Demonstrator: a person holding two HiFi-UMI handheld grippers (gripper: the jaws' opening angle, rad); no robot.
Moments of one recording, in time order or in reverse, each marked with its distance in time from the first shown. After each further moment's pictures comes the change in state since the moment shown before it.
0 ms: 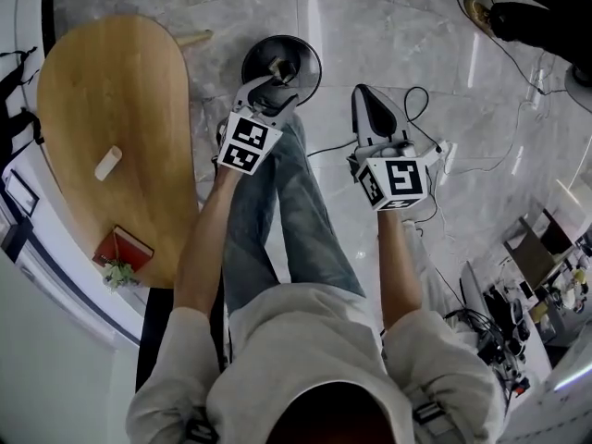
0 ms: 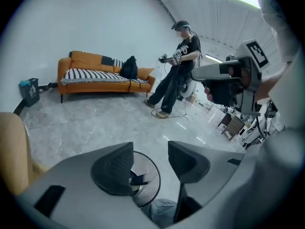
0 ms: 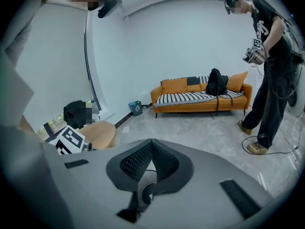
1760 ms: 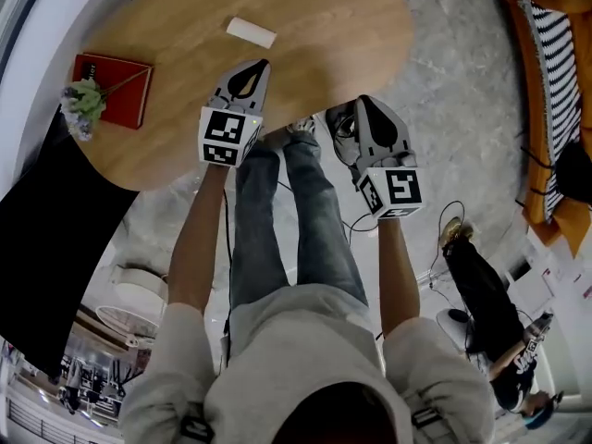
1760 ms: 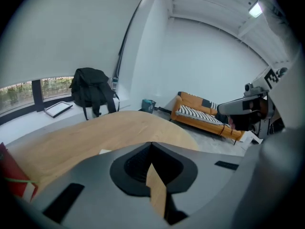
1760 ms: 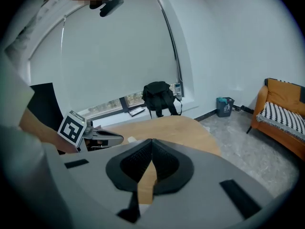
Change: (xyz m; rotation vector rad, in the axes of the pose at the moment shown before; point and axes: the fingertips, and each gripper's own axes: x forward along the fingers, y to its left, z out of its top) left arm -0.379 0.154 -0.157 -0.618 -0.458 0.987; right arm 0.092 0.379 0.013 -0.554 0.172 0.853
